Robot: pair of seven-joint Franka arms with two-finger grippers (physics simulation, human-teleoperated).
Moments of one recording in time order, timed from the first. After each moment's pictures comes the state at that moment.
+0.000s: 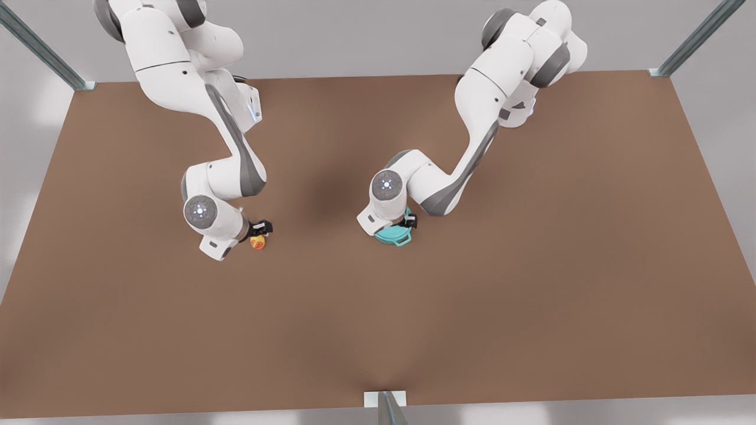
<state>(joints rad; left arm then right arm) -0.62 0.70 -0.19 -1.44 0.14 2.02 -0.68 0.28 0.29 -0.02 -2.03 0.07 2.17 0.00</state>
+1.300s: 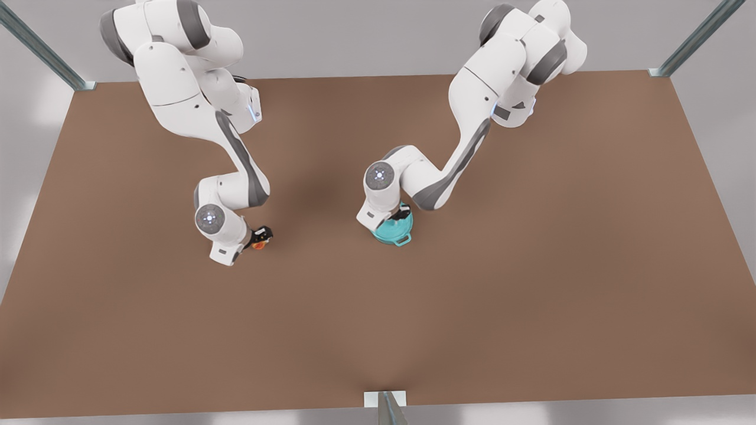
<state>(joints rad) -0.65 0.68 -0.20 -1.54 0.18 2.10 -1.00 0.27 0.42 -0.03 -2.15 0.07 2.46 -0.21</state>
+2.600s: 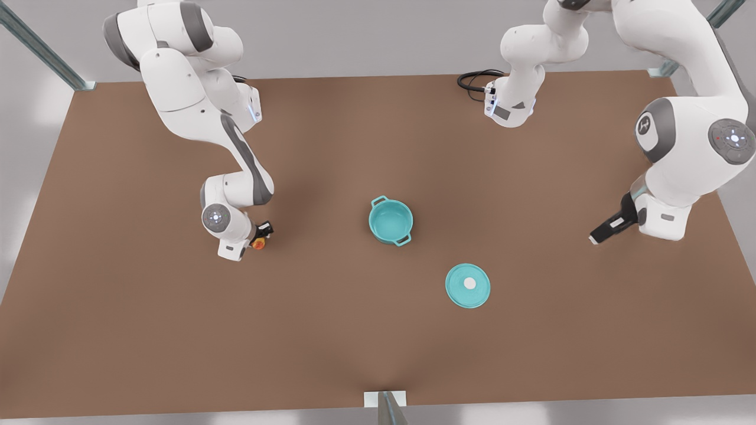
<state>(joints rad) -0.01 0.15 -0.01 -1.56 -0.01 1.77 -0.47 0.28 0.44 -0.04 -2.20 0.10 2.49 -0.30</state>
